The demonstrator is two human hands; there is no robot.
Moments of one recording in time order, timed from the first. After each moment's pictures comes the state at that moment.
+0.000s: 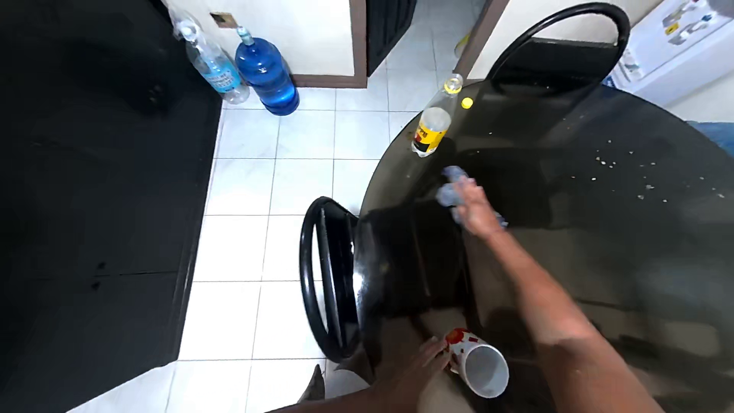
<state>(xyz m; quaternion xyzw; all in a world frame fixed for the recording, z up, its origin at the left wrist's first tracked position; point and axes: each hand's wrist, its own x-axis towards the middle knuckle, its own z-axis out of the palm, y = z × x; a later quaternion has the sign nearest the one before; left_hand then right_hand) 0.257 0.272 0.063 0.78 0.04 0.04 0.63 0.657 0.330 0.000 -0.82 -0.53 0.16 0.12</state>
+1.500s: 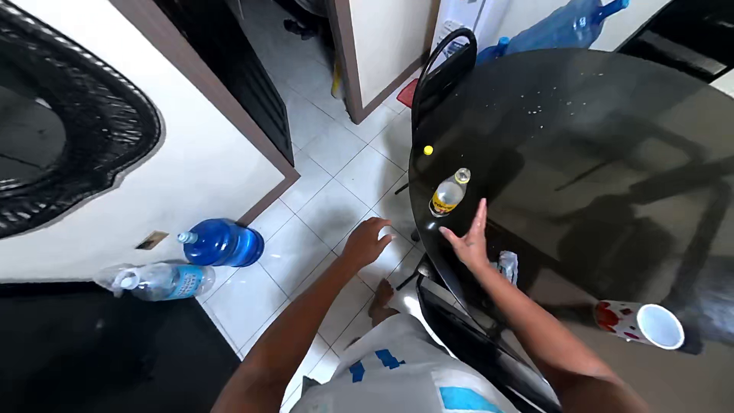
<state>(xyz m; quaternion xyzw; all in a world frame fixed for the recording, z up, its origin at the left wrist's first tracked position) 0.526 0.850 0.125 0.91 -0.09 -0.20 0.34 0.537 0.558 0.054 -0.88 0.04 -0.06 0.47</state>
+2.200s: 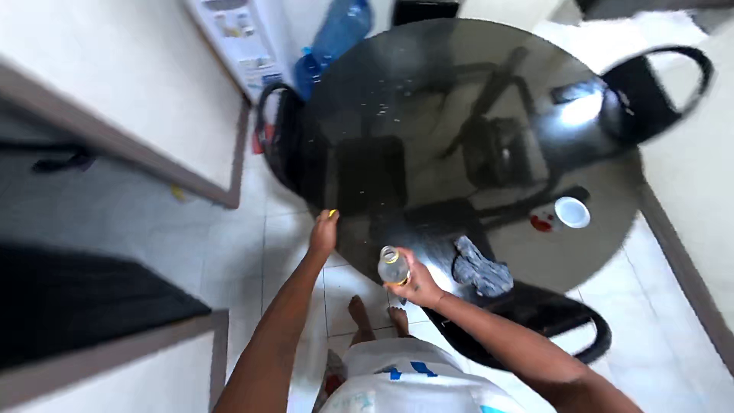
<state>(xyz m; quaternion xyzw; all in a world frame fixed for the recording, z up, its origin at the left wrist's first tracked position) 0.836 0.748 0.012 0.91 -0.33 -0.18 0.16 0.559 0.616 0.081 -0.82 0.18 -0.05 0.55</state>
